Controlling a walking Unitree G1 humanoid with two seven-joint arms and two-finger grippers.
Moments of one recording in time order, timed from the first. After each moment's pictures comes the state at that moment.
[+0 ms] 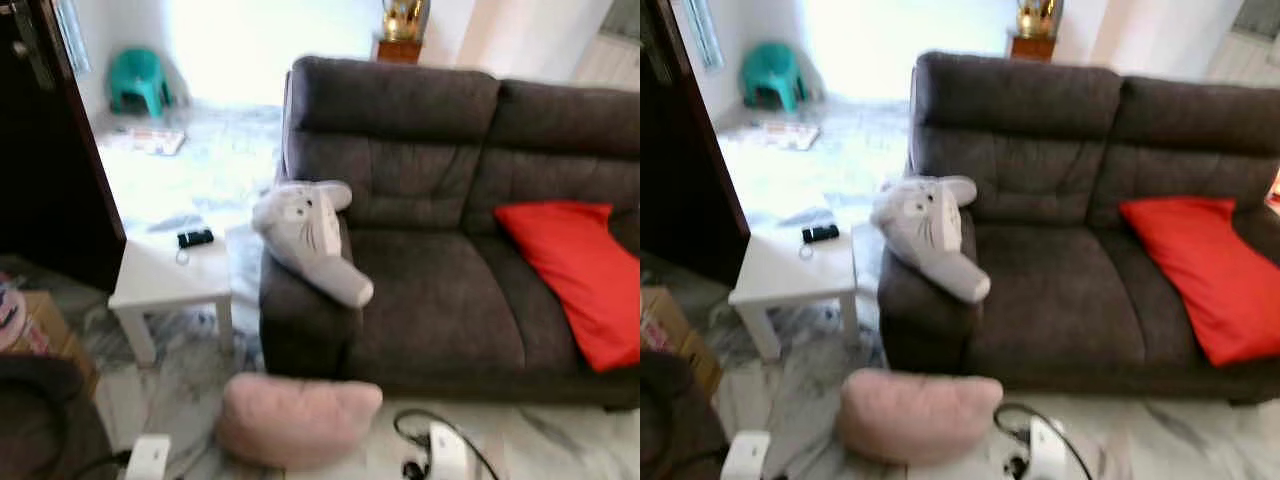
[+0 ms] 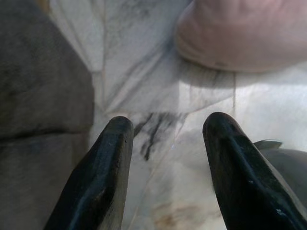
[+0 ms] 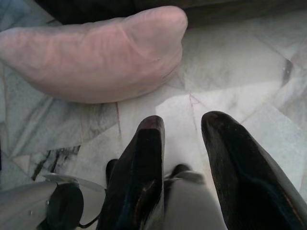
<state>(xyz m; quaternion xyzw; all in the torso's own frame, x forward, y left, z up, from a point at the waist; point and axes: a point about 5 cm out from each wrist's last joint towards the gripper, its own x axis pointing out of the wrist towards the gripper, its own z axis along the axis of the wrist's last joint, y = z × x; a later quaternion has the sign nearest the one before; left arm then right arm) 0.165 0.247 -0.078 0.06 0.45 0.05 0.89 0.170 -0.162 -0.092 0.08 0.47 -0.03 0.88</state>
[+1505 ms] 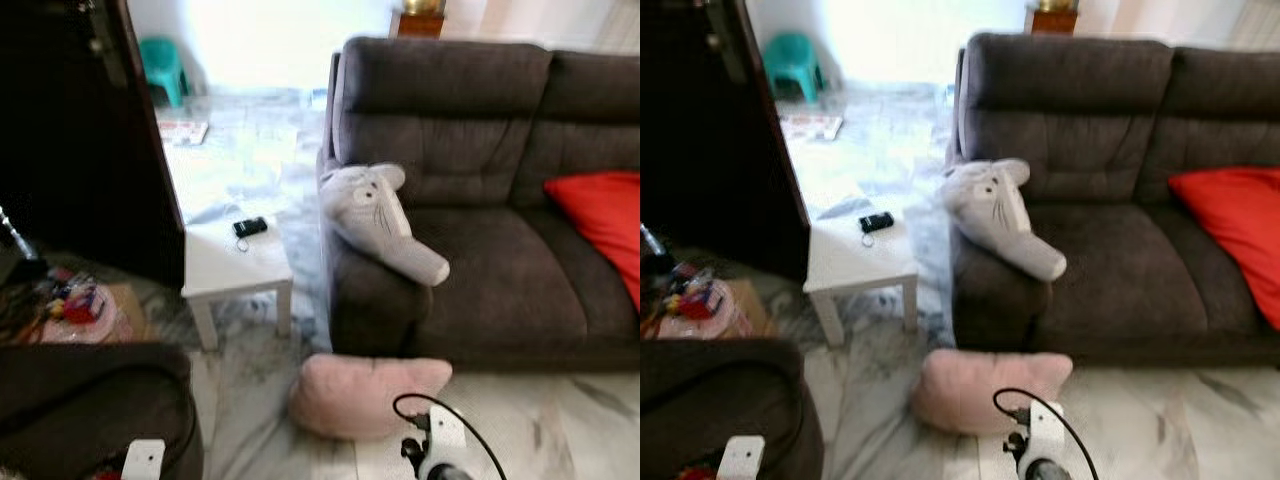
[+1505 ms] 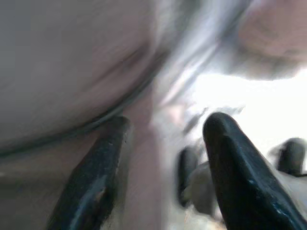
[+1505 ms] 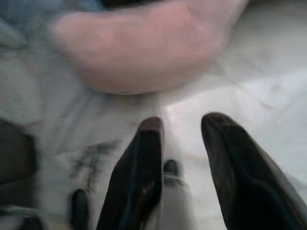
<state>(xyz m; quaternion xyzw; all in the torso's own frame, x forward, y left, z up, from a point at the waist) 0.165 0.237 -0.081 0.05 0.45 0.06 0.89 0.167 -0.177 -0.092 0.07 0.46 -0.05 0.88</state>
